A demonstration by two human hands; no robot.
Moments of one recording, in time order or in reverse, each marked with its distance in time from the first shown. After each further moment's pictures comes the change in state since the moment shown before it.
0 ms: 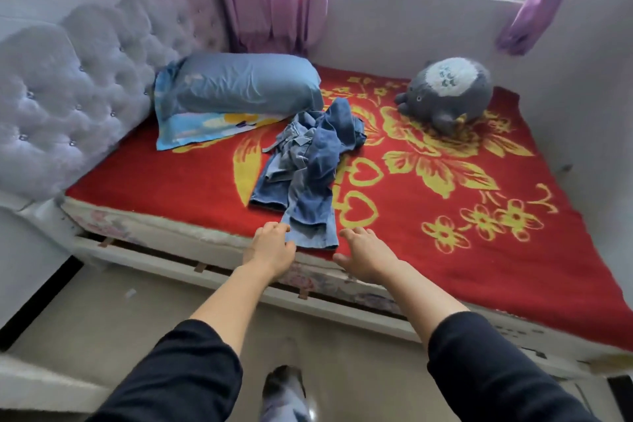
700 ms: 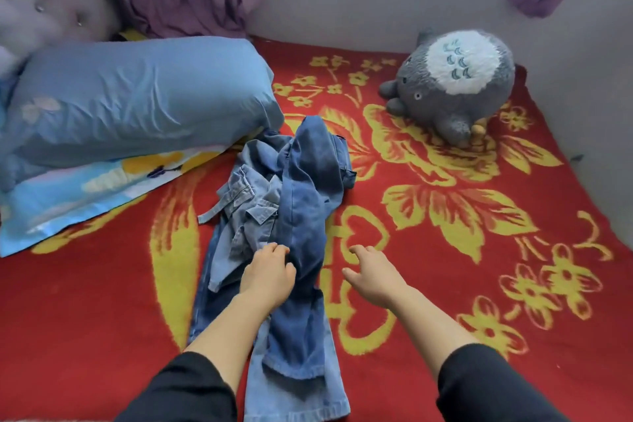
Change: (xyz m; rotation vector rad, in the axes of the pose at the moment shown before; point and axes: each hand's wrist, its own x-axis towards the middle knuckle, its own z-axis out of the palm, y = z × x) left_hand 0.482 0.024 0.018 0.064 -0.242 0.093; right_hand 0.431 0.125 -0.070 0.246 -0.094 0.358
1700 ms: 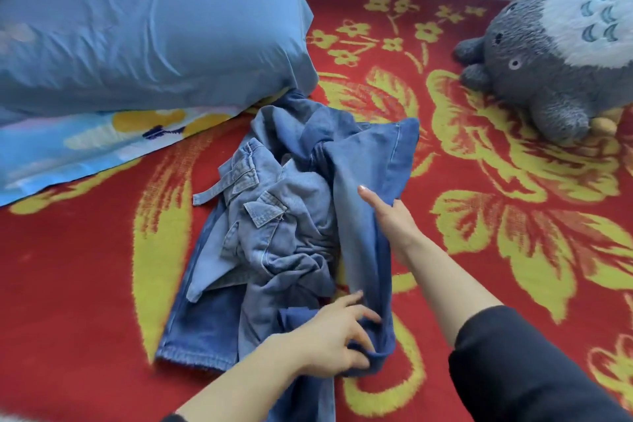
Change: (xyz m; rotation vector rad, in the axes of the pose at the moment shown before) left_hand 0.080 0.040 0.092 -0.233 -0.479 0.464; right_hand 0.219 0.014 -0.008 1.076 0.075 0.161
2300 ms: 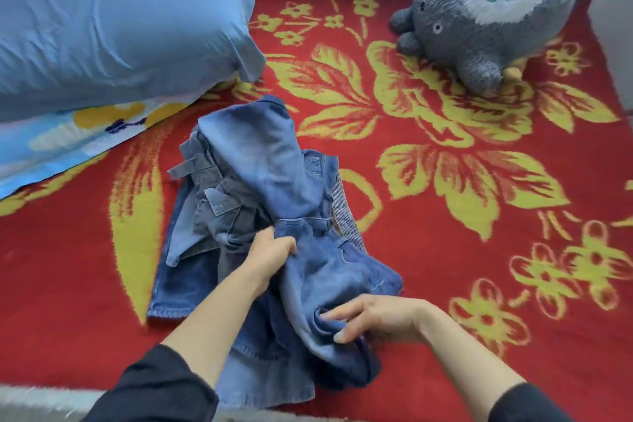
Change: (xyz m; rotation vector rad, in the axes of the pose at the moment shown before) left_hand -0.013 0.032 -0.005 -0.842 0.626 -0.612; right_hand -0.171 0.108 -0.097 -0.266 -1.017 0.467
